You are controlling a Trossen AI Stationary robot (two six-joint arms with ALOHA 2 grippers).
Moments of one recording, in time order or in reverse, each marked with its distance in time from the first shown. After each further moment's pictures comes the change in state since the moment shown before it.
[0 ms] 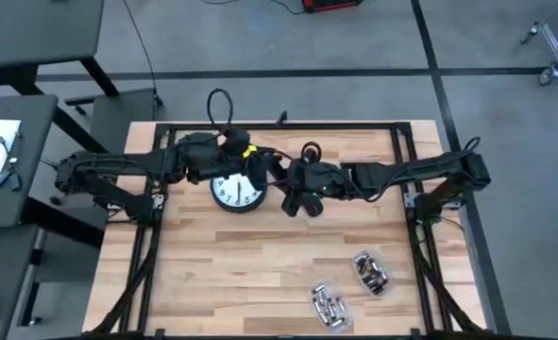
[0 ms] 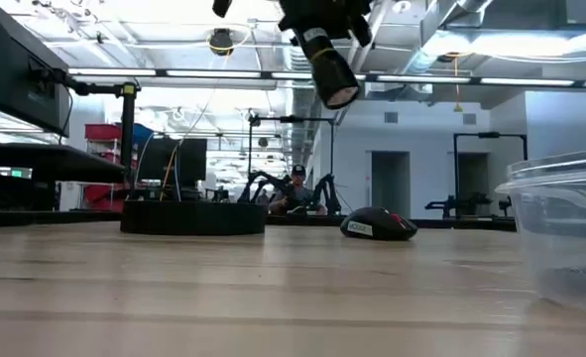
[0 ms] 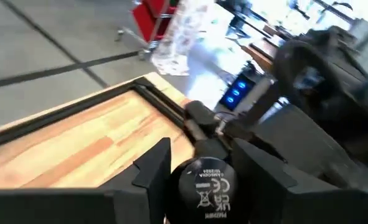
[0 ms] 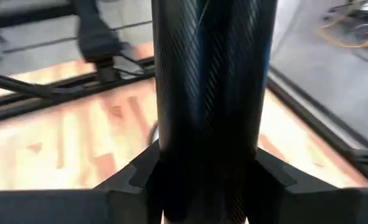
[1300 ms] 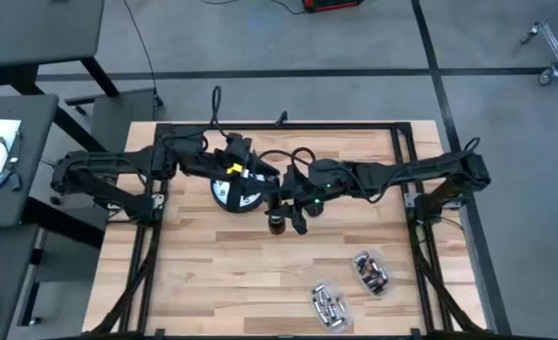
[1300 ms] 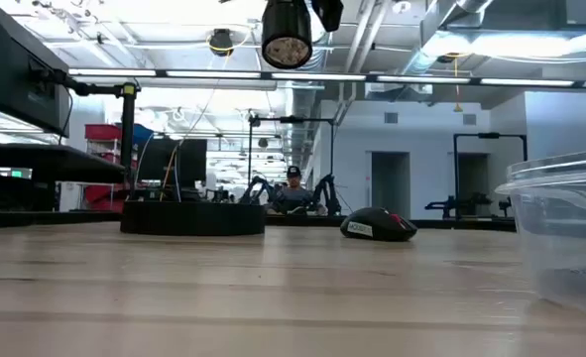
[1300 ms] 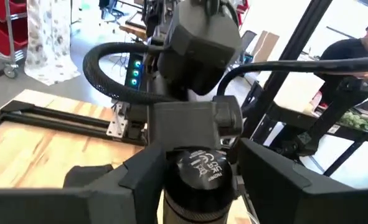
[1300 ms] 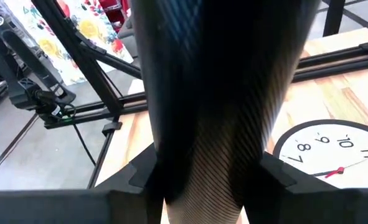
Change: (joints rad) left arm 0.001 -0.036 0.002 0.066 0.553 0.255; right arm -0.002 -0.001 -0.002 0.186 -0.555 0.017
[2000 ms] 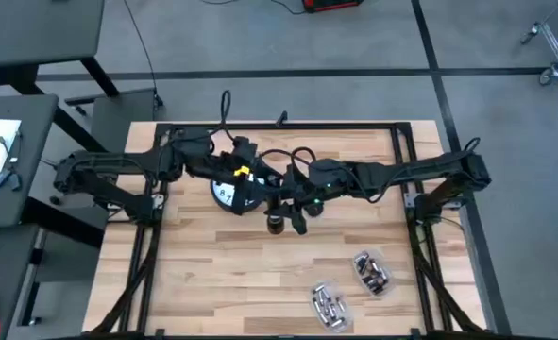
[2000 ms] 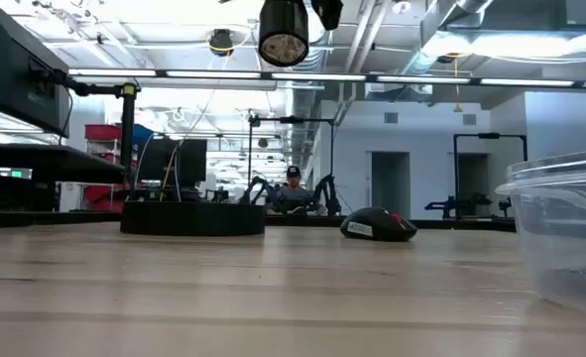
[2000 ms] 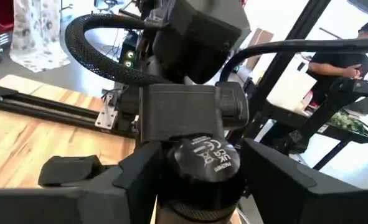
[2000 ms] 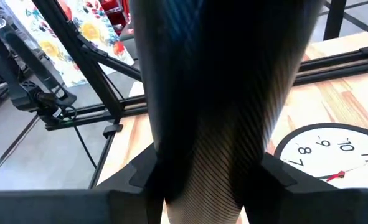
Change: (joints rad) left arm 0.000 0.035 0.001 0.036 0.028 -0.050; right arm 0.001 -0.001 0.000 0.014 0.000 -0.003
